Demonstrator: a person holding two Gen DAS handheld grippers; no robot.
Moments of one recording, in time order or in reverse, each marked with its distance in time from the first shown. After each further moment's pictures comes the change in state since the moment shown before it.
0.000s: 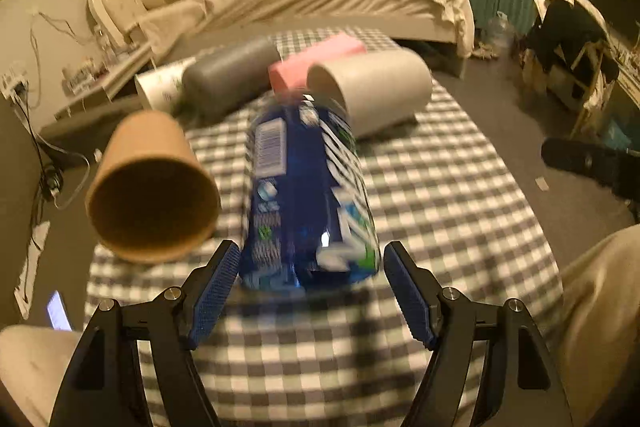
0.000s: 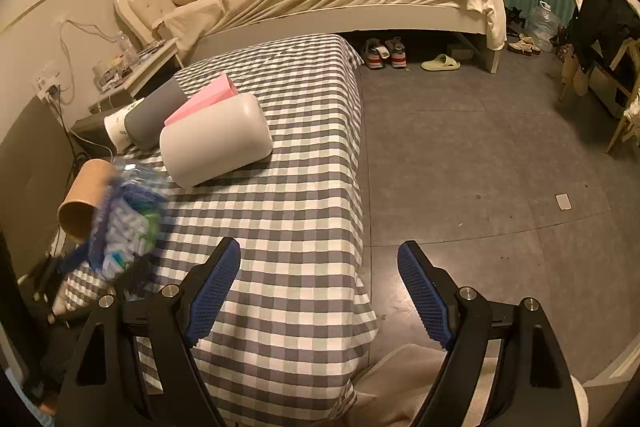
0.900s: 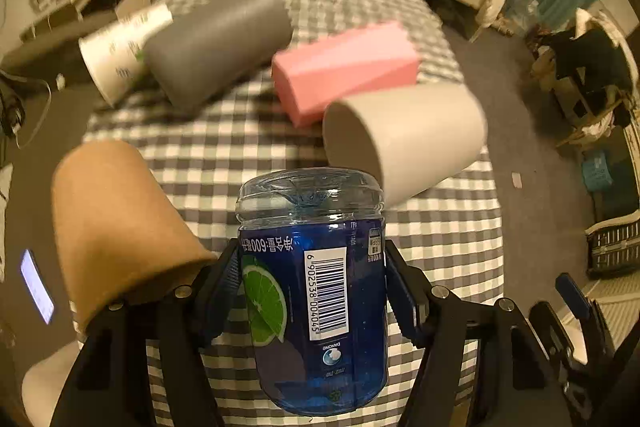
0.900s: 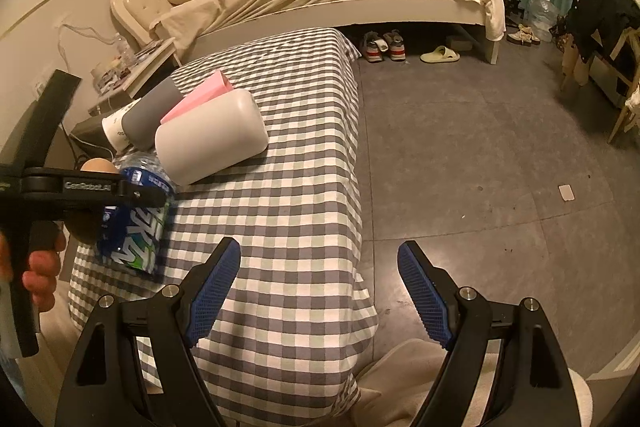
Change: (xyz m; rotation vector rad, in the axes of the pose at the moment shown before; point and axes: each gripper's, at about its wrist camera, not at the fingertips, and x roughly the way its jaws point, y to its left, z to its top) left arm 0.046 0.027 0.096 -0.163 0.325 -0.132; right arm 0.005 -0.007 0.000 0.032 0.025 0.015
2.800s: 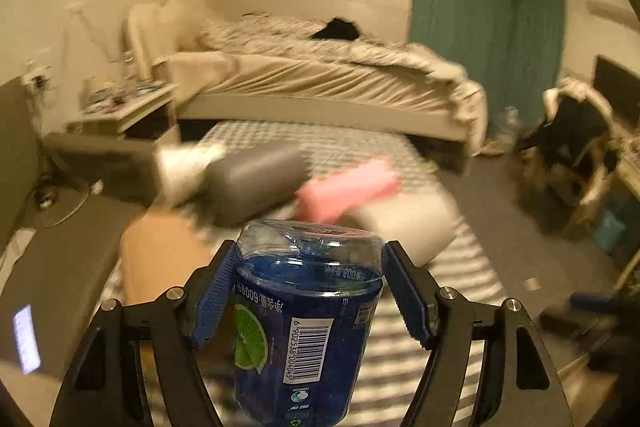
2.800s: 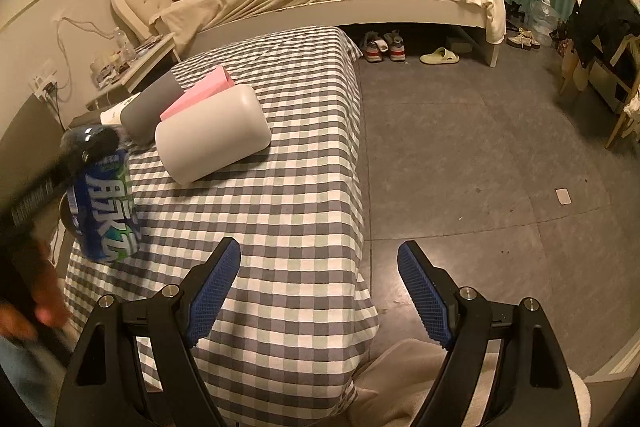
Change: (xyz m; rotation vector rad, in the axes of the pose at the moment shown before) left arm -0.040 0.010 -0.072 0.005 -0.668 0.054; right arm 0.001 0.010 -0.002 -0.027 -0.002 -0.022
